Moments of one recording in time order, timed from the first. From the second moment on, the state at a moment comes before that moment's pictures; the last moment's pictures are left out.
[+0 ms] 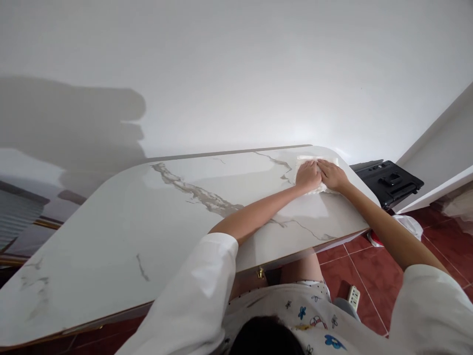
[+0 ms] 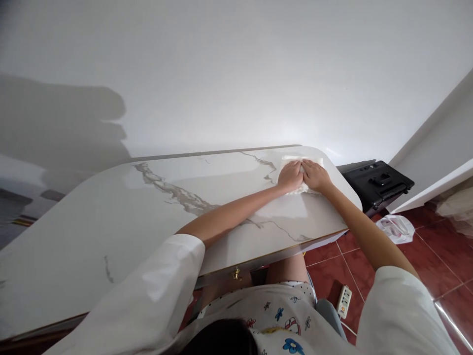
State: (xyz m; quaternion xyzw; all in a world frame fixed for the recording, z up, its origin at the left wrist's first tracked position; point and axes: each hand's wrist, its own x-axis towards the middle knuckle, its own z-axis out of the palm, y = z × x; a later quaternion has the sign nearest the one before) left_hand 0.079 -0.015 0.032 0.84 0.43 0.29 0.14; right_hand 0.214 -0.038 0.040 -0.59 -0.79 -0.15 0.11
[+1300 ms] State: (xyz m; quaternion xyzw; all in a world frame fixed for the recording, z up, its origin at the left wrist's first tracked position) left_hand 0.117 0.084 0.032 0.84 0.45 0.30 0.06; right_hand 0.254 0.073 0.044 -0.59 -0.79 -0.12 0.11
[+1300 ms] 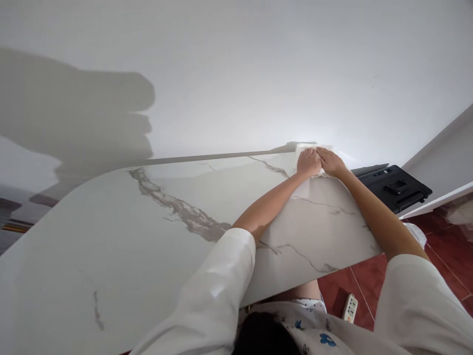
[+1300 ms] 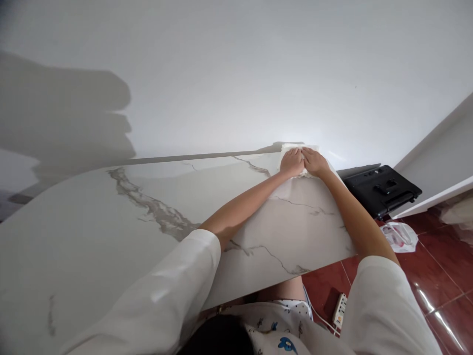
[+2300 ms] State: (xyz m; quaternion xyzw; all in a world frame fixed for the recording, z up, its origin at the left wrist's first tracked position) left_hand 0.116 -0.131 0.028 0.89 0.35 0.27 0.11; right_hand 0.266 -0.174 0.028 -0.61 -0.77 -0.15 0.12
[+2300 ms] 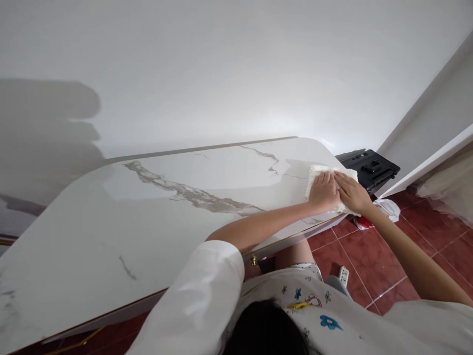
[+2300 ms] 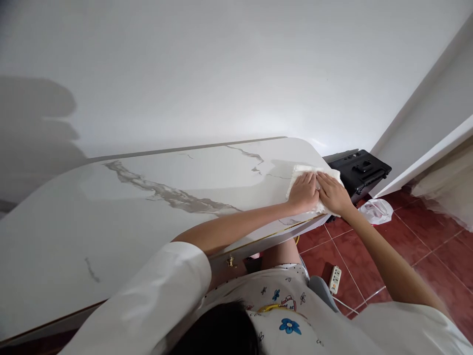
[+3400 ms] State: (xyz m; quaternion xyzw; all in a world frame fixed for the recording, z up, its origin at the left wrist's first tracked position) left_hand 0.156 0.092 0.030 0.90 0.32 0.28 0.08; right_hand 0.275 0.040 0.046 -0.70 -0.69 -0.16 0.08
